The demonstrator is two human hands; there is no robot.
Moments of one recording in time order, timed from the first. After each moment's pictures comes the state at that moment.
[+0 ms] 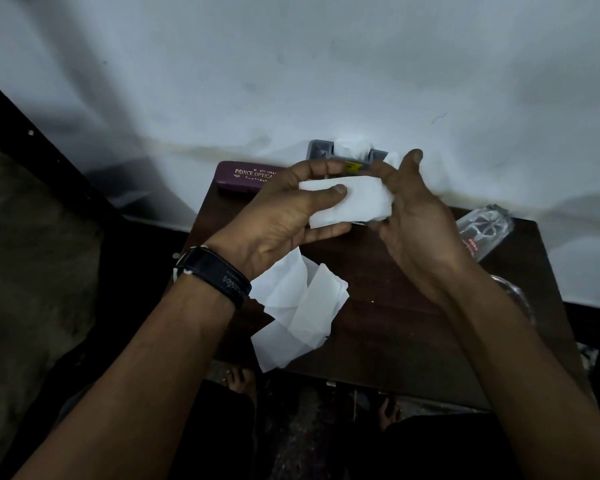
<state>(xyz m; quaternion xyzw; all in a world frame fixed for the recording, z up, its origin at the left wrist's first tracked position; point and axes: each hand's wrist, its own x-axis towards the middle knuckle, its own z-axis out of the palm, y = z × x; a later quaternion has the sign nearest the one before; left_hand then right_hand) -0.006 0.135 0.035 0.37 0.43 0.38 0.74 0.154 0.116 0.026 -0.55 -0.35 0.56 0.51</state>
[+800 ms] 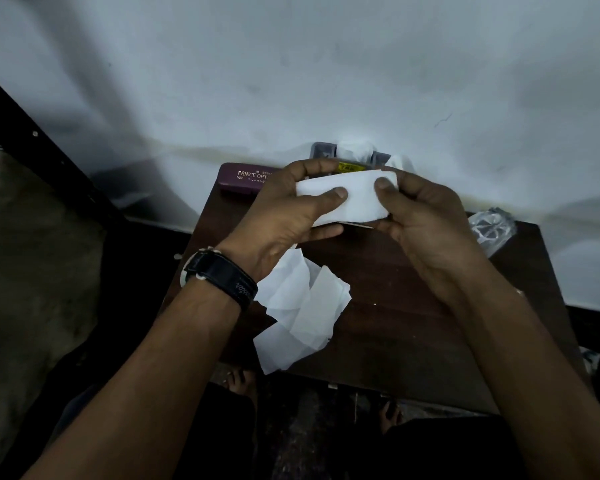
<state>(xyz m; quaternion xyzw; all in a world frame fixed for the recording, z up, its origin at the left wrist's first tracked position) -0.007 0.137 0.028 0.40 0.46 0.41 0.68 0.168 0.115 0.021 -0.56 -0.43 0.50 0.50</state>
